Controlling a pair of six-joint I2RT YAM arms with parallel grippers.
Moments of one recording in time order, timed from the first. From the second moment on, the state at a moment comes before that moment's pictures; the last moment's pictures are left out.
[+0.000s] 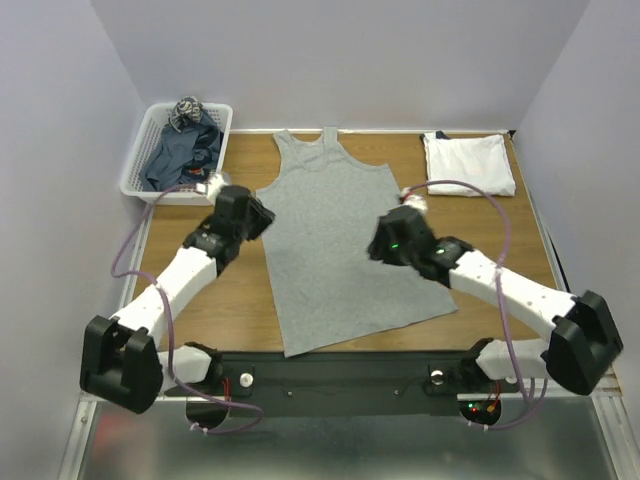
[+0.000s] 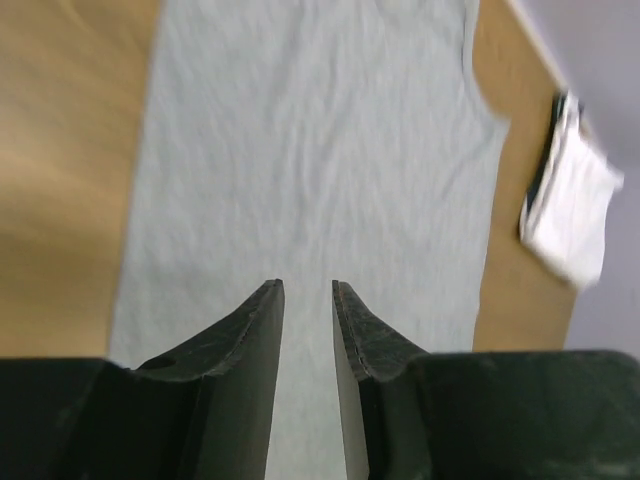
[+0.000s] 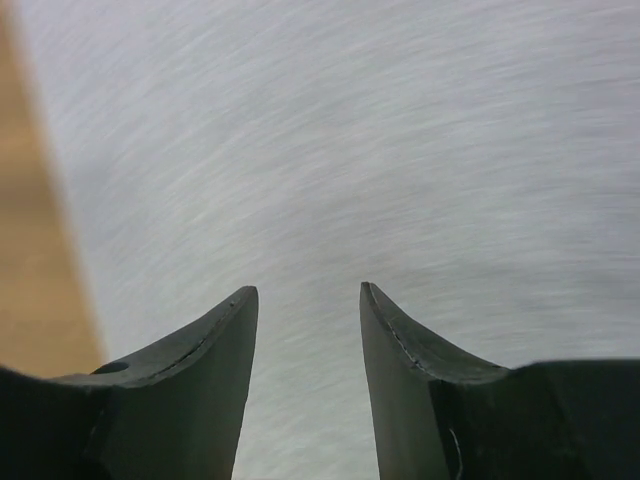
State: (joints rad) left arm -0.44 1.18 0.81 -0.23 -0.17 -0.99; right arm 0.62 1.23 0.84 -0.36 0.27 0.74
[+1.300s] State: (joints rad) left arm -0.15 1.92 1.34 -0.24 -0.08 -0.65; right arm 1.49 2.00 1.39 -0.50 0.39 0.87
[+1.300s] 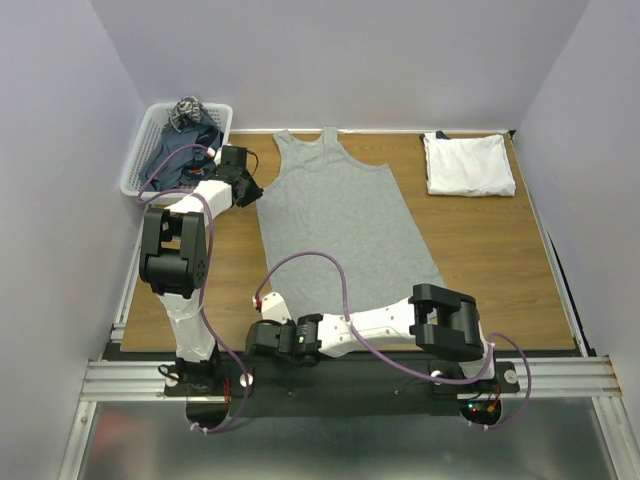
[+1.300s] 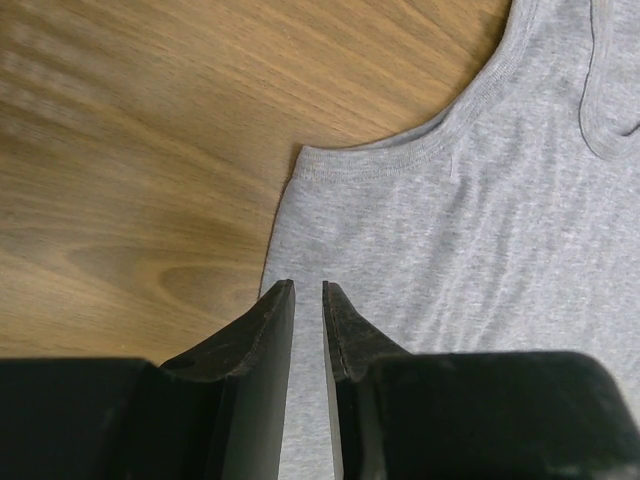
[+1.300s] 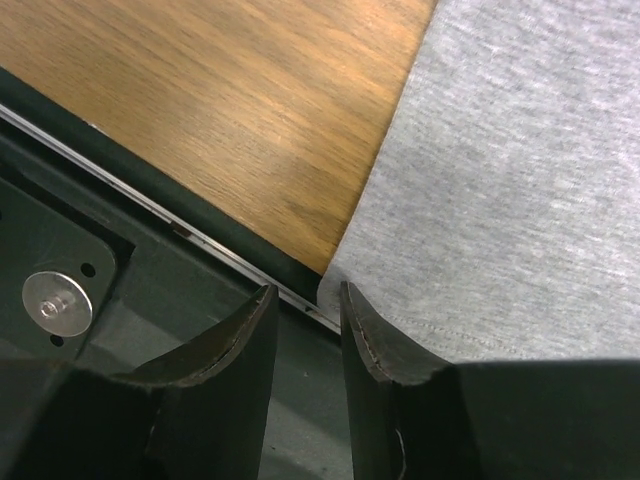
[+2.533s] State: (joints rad) left arm -0.15 1.93 1.34 -0.22 -0.06 -0.65; right arm 1.57 2.16 1.62 -0.76 0.61 0.86
